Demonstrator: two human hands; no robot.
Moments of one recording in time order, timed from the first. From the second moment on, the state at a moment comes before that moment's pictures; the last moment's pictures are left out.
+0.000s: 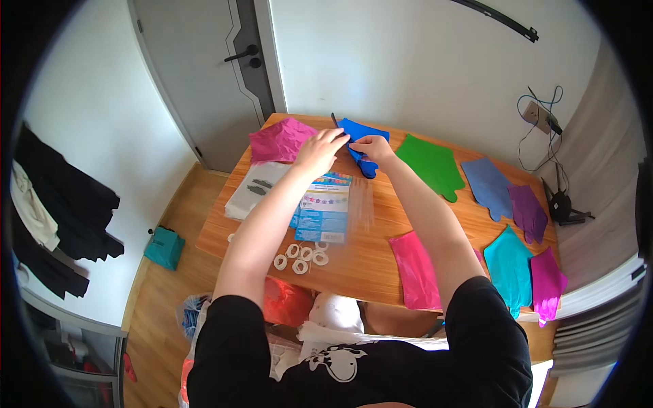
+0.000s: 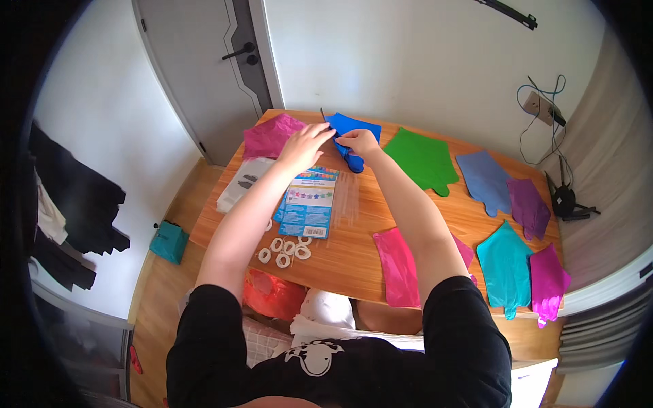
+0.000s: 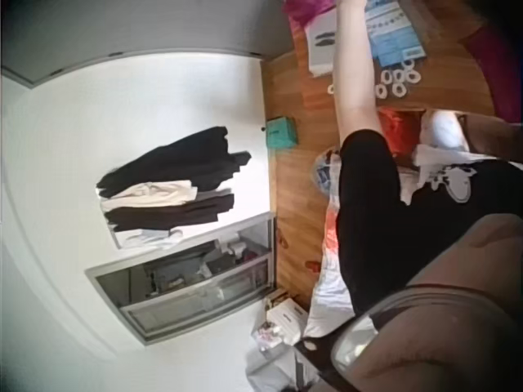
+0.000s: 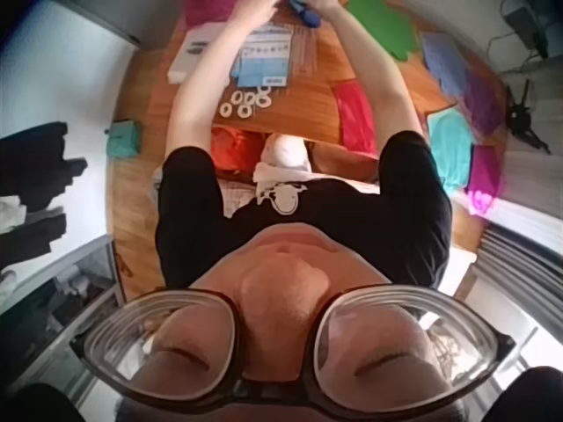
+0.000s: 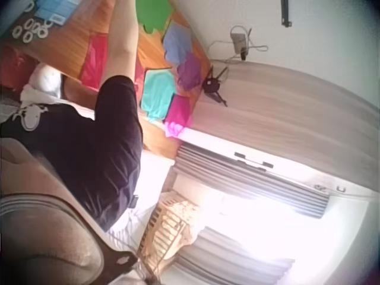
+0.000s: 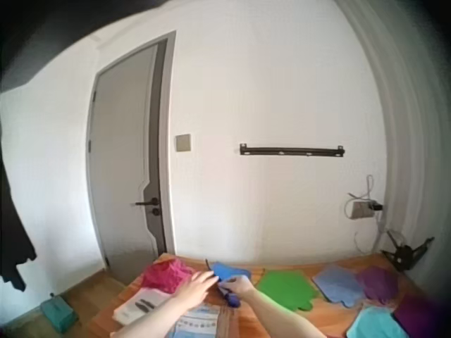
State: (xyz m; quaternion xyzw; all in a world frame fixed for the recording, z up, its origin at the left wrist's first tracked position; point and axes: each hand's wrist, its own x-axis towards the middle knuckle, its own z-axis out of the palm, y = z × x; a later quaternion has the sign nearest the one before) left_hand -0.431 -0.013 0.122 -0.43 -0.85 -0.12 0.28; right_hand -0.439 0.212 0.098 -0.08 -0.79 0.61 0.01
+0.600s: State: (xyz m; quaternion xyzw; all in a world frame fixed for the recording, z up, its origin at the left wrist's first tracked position) left_hand -0.447 -0.037 0.116 -0.31 -0.89 -0.14 0.29; right_hand -0.382 0.384 0.266 -0.05 -0.63 0.69 0.34
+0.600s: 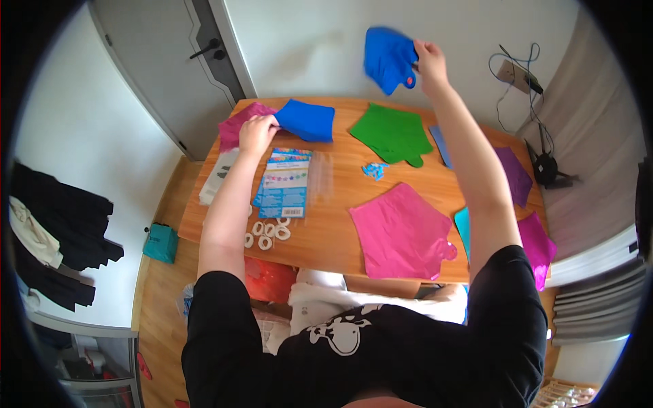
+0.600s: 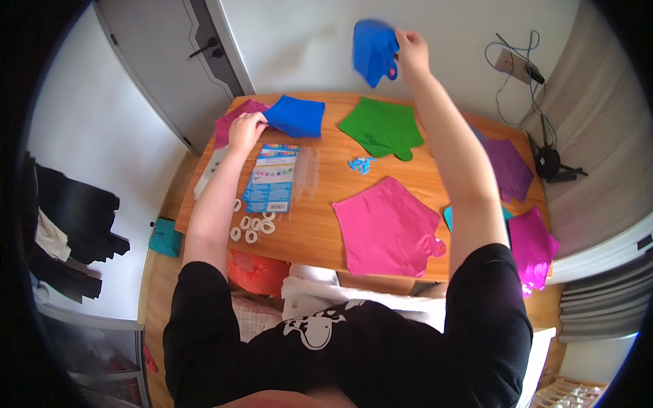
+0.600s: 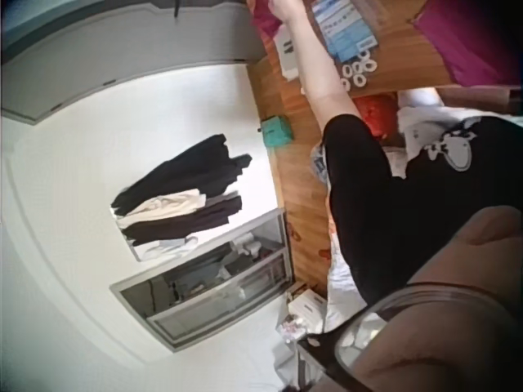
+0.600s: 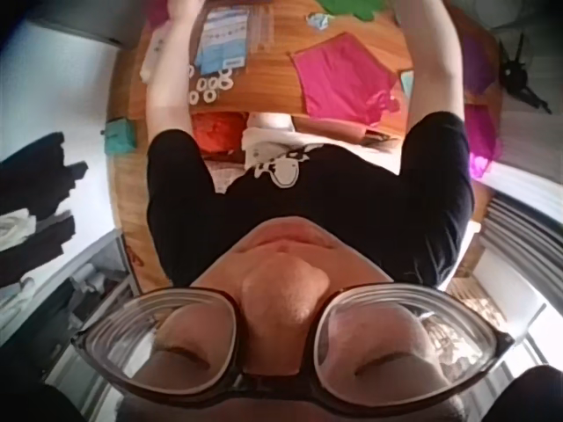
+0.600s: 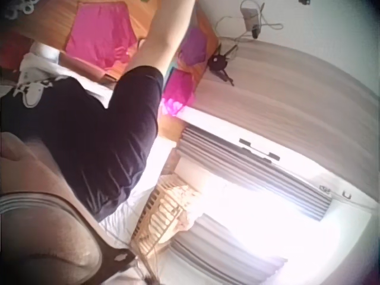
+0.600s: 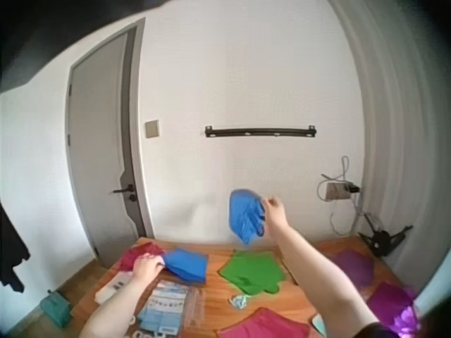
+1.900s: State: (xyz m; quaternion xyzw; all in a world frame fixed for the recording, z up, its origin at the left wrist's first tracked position) left_hand -0.297 0.183 0.045 -0.35 -0.86 -0.30 0.20; right_hand -0.250 0.368 0.077 0.05 -0.95 0.21 0.23
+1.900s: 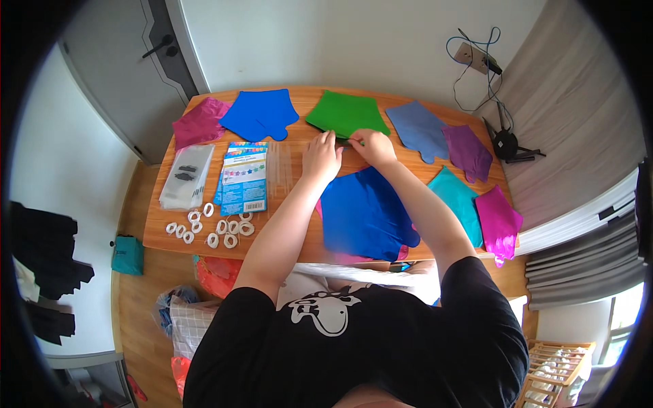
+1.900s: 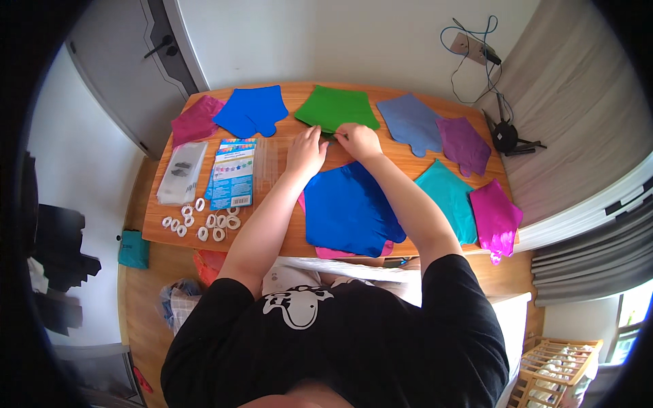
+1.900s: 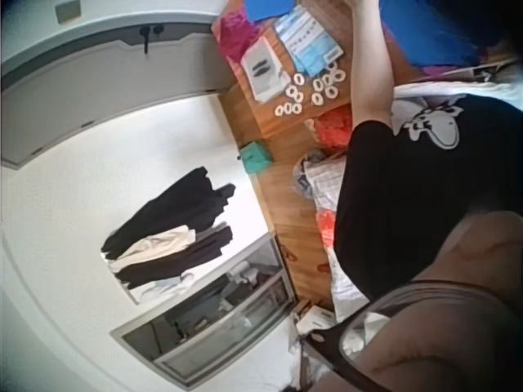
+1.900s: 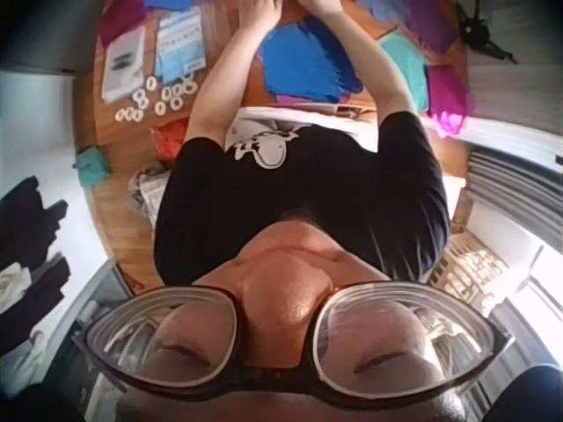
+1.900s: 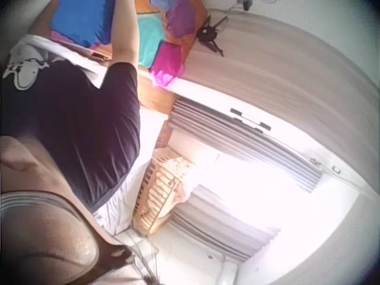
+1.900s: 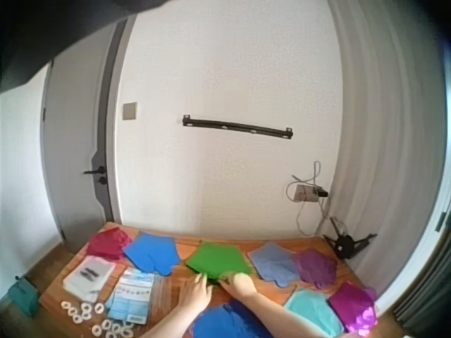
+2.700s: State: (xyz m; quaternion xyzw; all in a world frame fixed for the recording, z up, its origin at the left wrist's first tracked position) left_hand -0.292 0.196 0.076 -0.39 -0.80 -0.34 0.31; right_hand -0.297 0.462 0.145 -0.14 -0.73 0.63 0.22
